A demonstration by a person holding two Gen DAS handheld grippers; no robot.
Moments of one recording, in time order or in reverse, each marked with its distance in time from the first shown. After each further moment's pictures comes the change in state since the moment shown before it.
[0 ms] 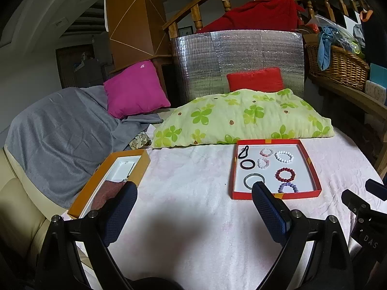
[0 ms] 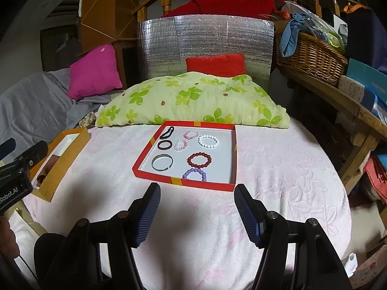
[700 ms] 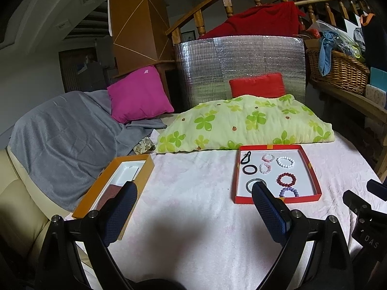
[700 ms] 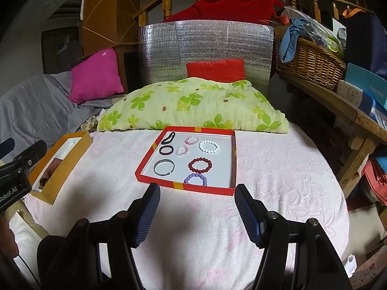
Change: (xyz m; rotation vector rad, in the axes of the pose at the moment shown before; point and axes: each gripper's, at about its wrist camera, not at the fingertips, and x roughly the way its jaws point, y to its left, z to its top) left arm -0.011 0.006 0.004 -0.008 -0.028 0.008; right arm -0.012 0.004 0.004 -0.003 -0.024 -0.003
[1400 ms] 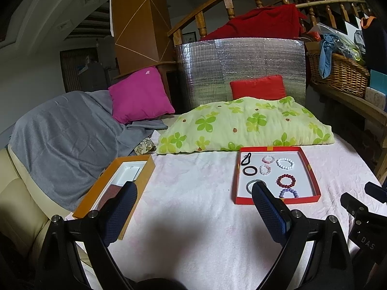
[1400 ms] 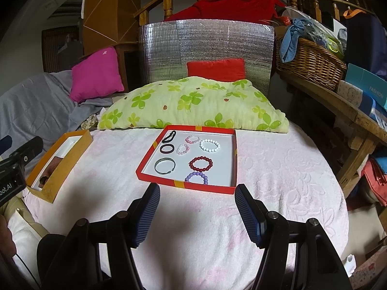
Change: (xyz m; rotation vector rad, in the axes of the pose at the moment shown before) left arm -0.005 0.005 -0.001 -0.009 -0.010 0.004; right arm -0.002 0.003 -0.002 -0.003 0.003 -0.001
